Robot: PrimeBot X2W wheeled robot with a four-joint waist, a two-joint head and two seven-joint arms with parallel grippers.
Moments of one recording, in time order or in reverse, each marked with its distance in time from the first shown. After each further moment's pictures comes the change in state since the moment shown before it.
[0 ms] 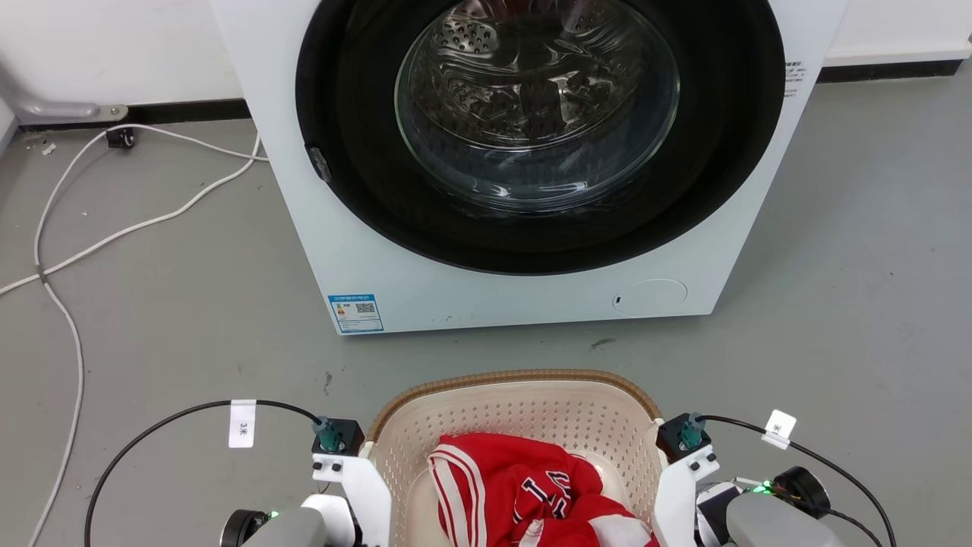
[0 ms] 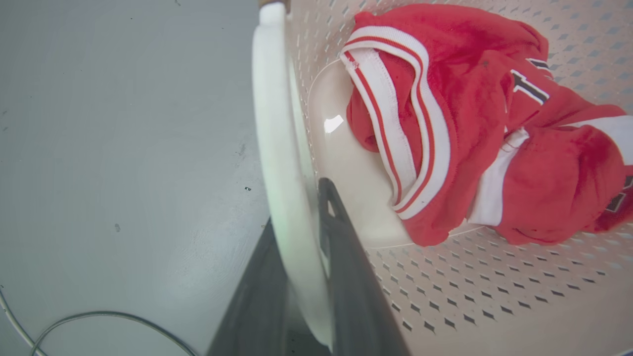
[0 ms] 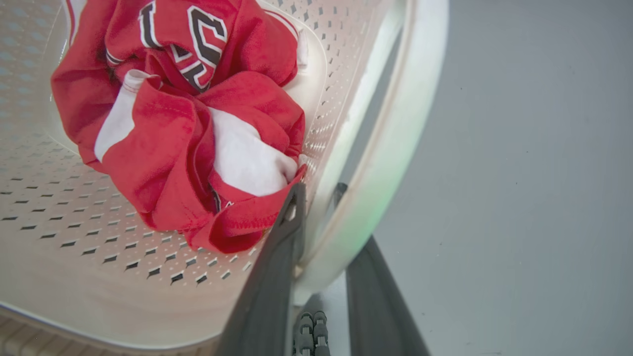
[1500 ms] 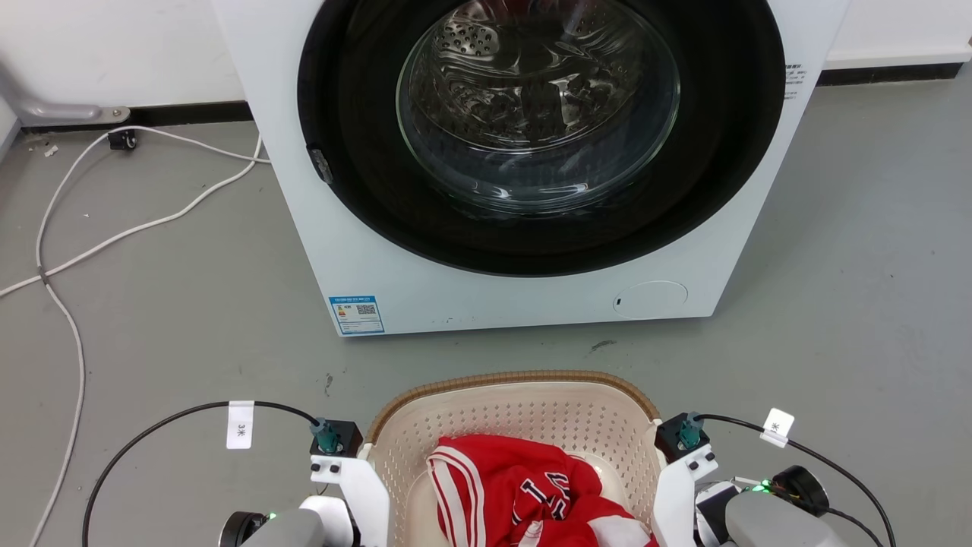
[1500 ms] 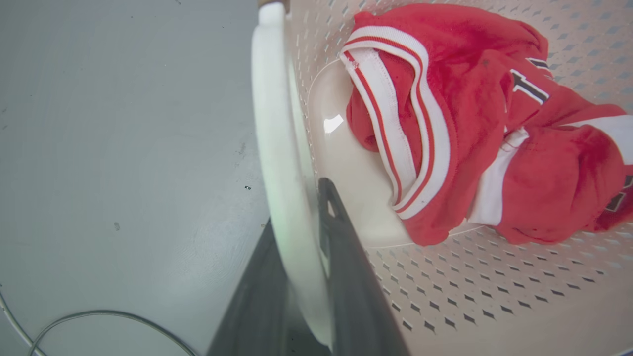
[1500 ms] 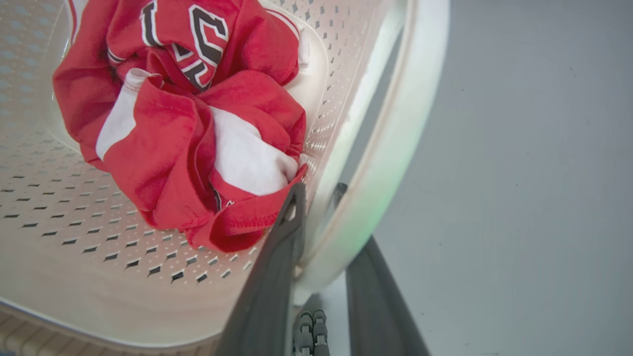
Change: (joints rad) left arm -0.005 0.007 -0.063 0.007 -0.065 -0.001 -0.009; right arm -0.020 -0.002 0.116 0.011 0.112 0.000 -0.009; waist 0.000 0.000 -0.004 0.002
